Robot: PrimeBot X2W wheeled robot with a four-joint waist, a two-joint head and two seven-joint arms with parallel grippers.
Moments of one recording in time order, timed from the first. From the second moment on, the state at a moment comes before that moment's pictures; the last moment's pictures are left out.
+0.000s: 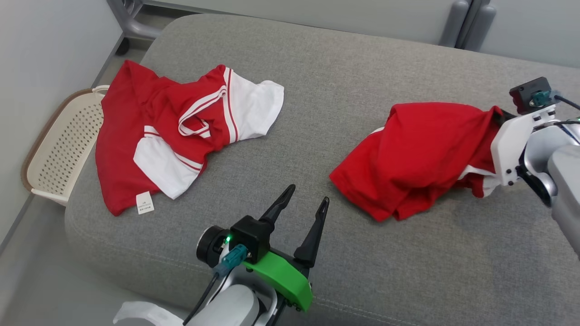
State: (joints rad) left arm -0.38 0.14 -0.84 0.28 -0.59 0.11 -0.25; right arm -0.79 -0.51 0.55 0.78 0.40 0.13 0.16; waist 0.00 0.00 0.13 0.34
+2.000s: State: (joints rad) left arm -0.74 0.11 -0.58 1.05 -0.87 -0.01 -0.24; right arm -0.35 -0.37 0.35 0.19 0.33 0.13 -0.10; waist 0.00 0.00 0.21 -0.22
